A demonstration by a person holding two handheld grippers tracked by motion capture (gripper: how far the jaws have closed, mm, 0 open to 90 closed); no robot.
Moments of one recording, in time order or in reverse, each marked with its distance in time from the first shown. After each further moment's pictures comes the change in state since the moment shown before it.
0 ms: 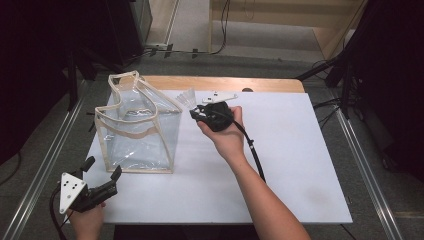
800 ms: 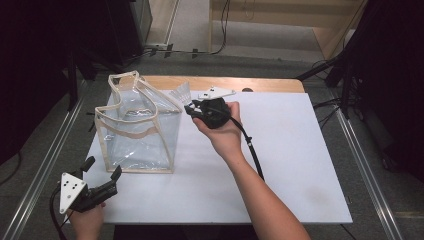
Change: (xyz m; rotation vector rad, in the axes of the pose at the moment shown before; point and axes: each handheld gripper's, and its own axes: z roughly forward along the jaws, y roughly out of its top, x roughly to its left) left arm 0.000 0.000 0.000 0.001 -0.001 0.001; right arm 0.012 0.020 -0.011 -0.050 0.018 -0.031
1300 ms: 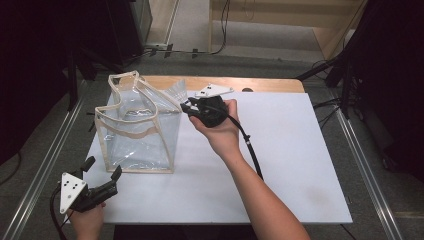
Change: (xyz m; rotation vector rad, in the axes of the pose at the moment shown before) left arm -0.001 0.000 0.001 -0.001 0.004 0.003; right arm 0.007 0.011 -0.003 -0.024 0.020 -0.013
